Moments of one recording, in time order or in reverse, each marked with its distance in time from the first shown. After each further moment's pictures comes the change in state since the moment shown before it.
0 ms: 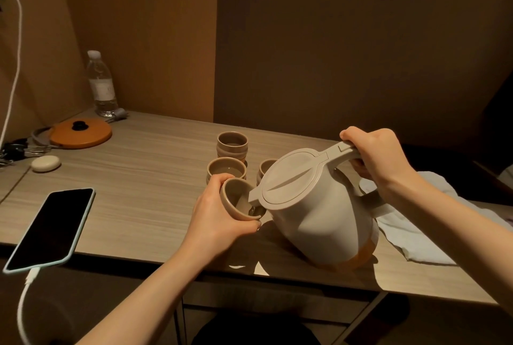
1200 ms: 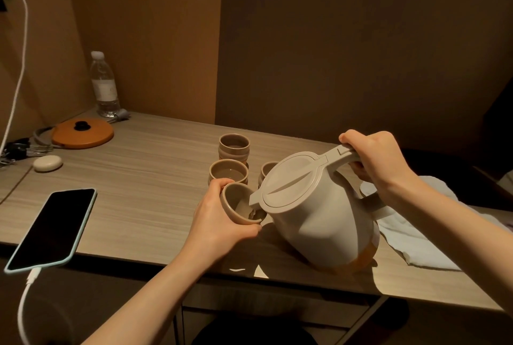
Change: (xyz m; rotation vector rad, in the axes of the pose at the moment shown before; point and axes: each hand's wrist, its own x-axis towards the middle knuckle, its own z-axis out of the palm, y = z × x) left_hand -0.003 -0.005 0.000 -0.033 0.001 -0.027; right_hand 0.000 -0.005 0.003 -0.045 -0.014 -0.001
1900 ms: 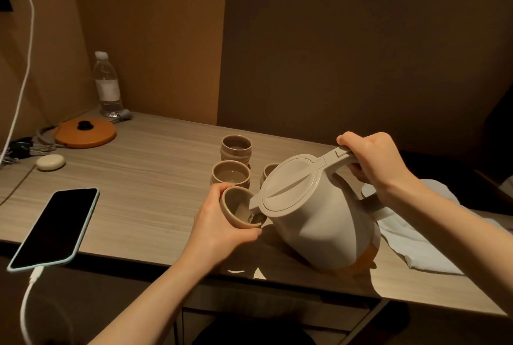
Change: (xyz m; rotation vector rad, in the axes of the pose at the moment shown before) left_hand -0.006 0.000 -0.003 -0.038 -0.002 -0.012; right_hand 0.002 -0.002 0.004 -0.022 -0.025 -0.056
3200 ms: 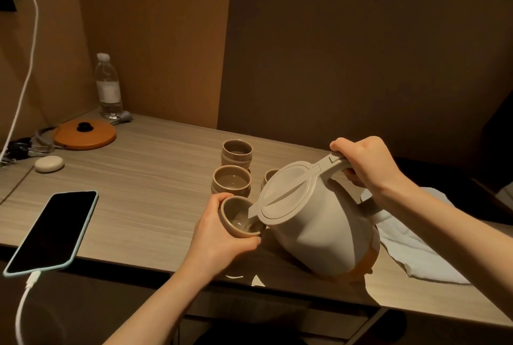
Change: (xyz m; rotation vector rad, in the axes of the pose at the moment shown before) left_hand -0.005 -0.002 0.000 -0.059 -0.010 -0.040; right_hand 0.006 -0.008 0.007 -0.054 -0.034 -0.018
